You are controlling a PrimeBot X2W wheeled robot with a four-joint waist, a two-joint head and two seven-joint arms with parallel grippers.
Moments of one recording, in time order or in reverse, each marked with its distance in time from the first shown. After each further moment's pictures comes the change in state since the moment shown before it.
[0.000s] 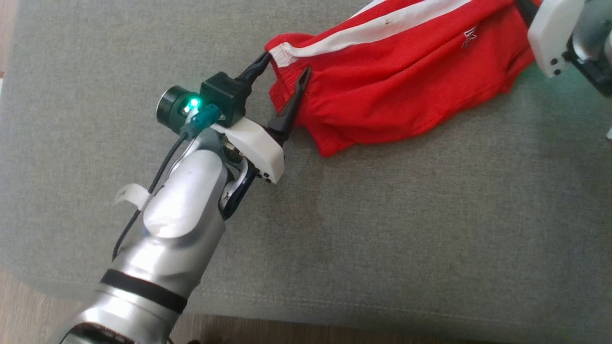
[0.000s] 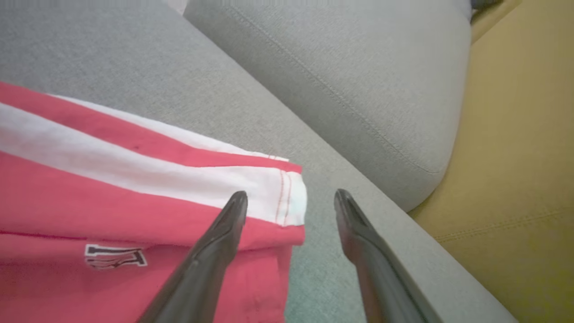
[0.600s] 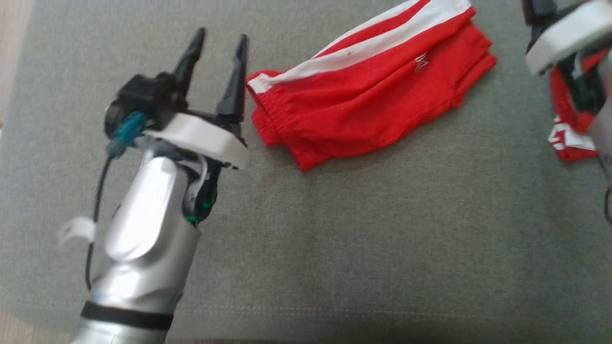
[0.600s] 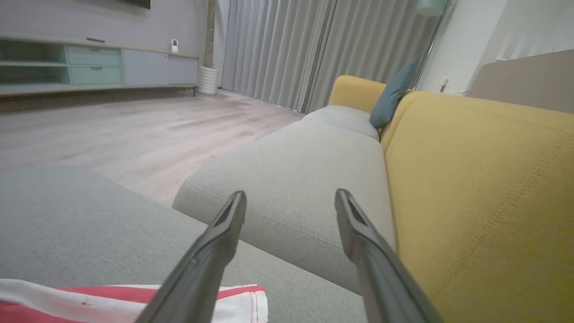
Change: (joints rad) left arm 0.128 0.002 0.244 -0.199 -0.012 0.063 -0.002; right arm 0.137 0.088 -0.301 -0.020 0.031 0.000 -0.404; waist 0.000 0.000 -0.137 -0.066
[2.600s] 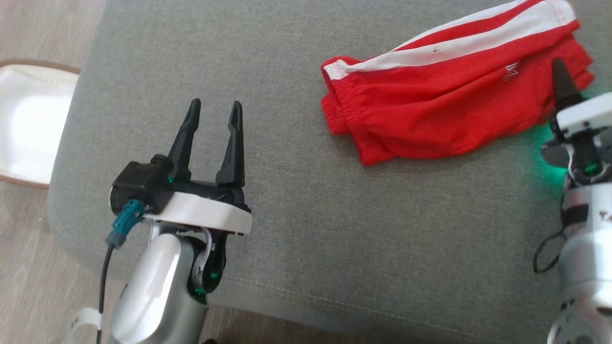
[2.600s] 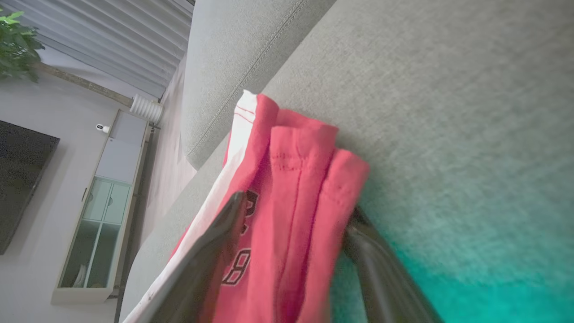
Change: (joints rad) left arm 0.327 -0.008 0.028 -0.307 -0.010 0.089 -0.005; right arm 0.345 0.354 -0.971 -0.064 0.263 -0.002 0.525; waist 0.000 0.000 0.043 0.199
